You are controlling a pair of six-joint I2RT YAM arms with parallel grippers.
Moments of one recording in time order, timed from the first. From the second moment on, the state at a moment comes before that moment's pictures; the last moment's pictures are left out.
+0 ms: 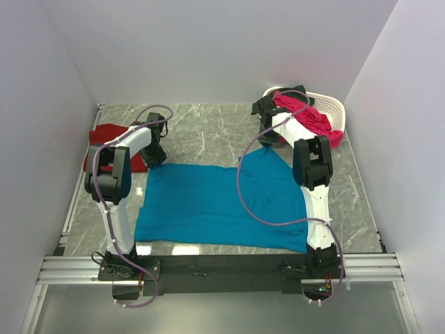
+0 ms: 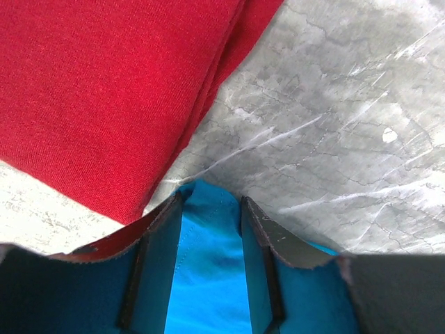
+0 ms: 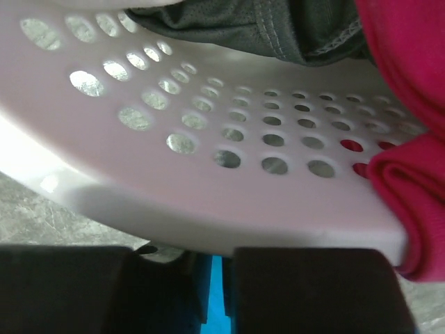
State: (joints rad) left arm -0.16 2.02 1.46 -0.74 -0.31 -0.67; right arm 0.26 2.35 1.96 -0.79 0.23 0.46
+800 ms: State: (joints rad) left arm -0.12 2.03 1.53 -0.77 -0.33 -0.64; right arm 0.26 2.29 1.87 -0.76 0.22 0.46
